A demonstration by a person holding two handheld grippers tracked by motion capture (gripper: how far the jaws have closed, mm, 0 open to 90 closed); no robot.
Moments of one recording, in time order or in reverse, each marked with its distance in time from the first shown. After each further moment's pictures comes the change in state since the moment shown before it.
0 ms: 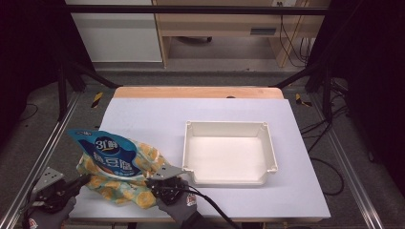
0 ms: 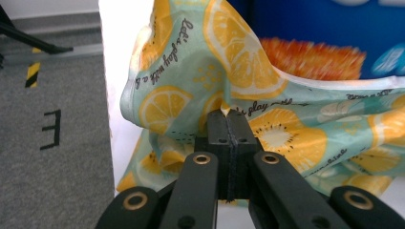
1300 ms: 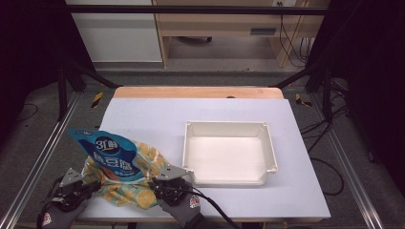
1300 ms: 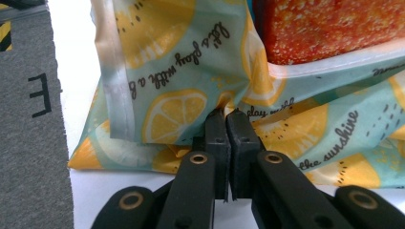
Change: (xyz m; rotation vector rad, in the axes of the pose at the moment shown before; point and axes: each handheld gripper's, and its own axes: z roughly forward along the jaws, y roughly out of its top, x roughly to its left) left arm -0.001 -0.017 0.038 0.201 -0.021 0.078; right arm -0.004 -0.006 -0.007 -0.009 -0.029 0.033
